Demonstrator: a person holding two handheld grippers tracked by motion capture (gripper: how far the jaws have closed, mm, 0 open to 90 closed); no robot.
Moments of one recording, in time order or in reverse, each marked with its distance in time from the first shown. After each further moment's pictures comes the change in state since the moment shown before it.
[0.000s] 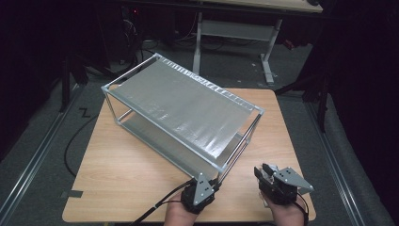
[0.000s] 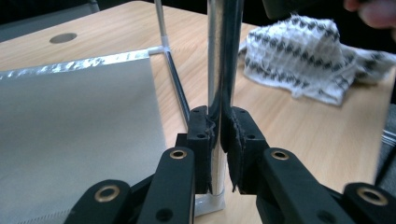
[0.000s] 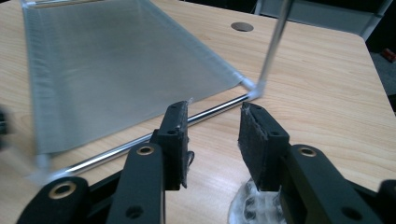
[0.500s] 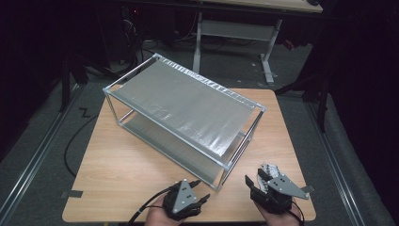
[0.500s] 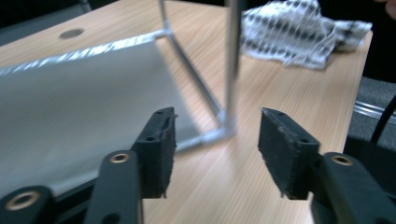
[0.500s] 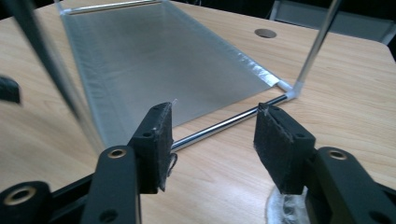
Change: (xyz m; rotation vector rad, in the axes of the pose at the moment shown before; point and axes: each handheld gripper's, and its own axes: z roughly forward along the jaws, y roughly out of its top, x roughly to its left) left arm 0.030 -0.024 -0.066 0.038 -0.035 0.071; right arm 0.029 0.000 -0.013 -0.018 0.049 -0.024
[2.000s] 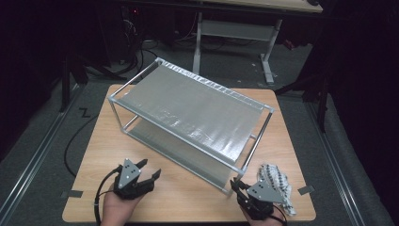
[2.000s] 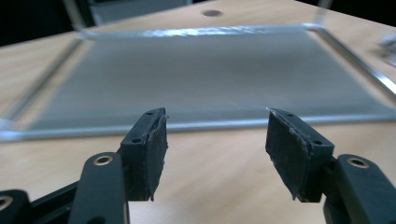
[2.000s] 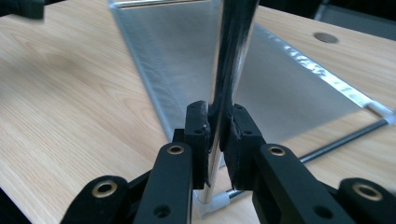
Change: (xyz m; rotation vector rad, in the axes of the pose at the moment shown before) left arm 0.104 -0.033 -0.066 -0.004 0.329 -0.217; right arm 0.037 -0.008 0.012 0.008 0.114 -0.082
